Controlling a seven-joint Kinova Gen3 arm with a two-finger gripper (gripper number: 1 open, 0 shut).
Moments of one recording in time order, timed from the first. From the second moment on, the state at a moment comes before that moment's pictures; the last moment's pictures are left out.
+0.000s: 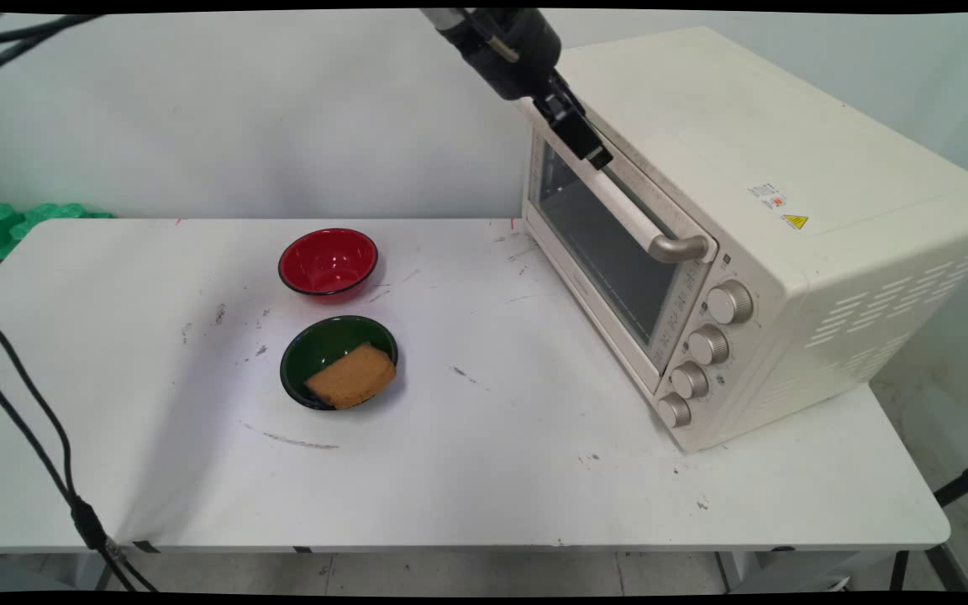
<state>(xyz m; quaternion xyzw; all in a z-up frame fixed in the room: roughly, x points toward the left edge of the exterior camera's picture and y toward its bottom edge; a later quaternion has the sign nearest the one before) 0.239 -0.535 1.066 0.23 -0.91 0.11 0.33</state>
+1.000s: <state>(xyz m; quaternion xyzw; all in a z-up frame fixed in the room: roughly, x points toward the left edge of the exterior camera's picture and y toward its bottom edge) 0.217 -0.549 1.048 0.25 -0.91 0.09 0.30</state>
